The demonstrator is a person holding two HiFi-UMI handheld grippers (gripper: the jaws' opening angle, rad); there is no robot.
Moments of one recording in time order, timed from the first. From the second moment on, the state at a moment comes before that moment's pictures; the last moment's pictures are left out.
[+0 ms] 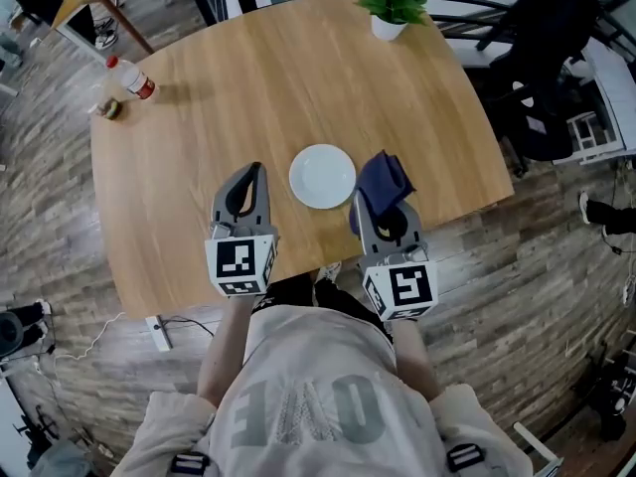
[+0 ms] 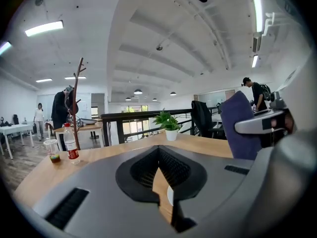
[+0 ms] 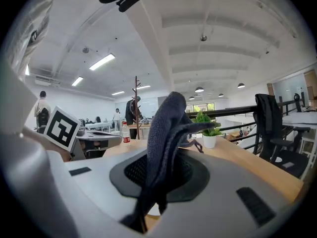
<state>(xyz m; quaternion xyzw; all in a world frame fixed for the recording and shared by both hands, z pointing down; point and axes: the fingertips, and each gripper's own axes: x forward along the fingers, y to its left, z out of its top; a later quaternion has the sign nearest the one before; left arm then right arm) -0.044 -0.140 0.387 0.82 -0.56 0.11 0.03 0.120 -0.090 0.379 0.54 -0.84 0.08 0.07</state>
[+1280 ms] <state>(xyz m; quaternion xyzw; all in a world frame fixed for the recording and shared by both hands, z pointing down) -0.015 -0.144 0.575 0.69 -0.45 0.05 0.57 0.127 -0.125 0.428 0.53 -0.82 0.21 0.05</state>
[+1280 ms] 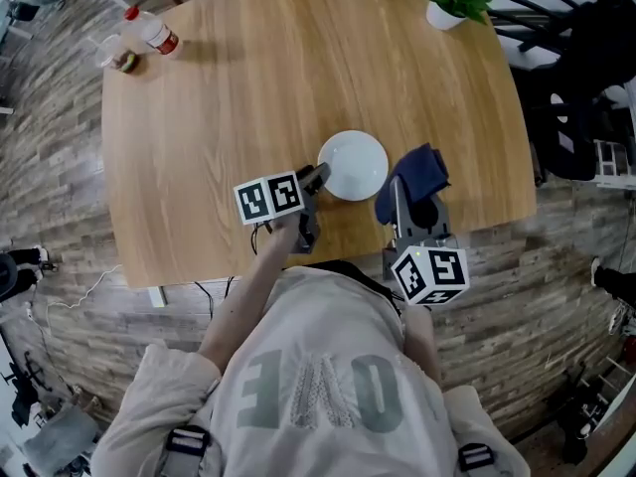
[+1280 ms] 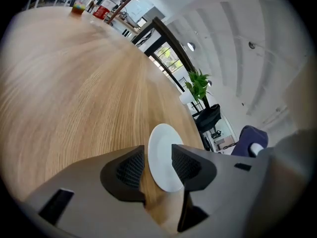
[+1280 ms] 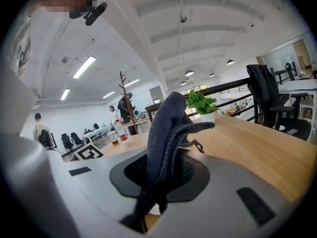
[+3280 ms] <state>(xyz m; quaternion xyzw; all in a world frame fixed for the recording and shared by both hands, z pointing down) -0.014 -0.140 0.593 0.66 -0.42 0.03 0.62 0.106 -0.173 0.583 0.28 -0.78 -0.01 0.55</state>
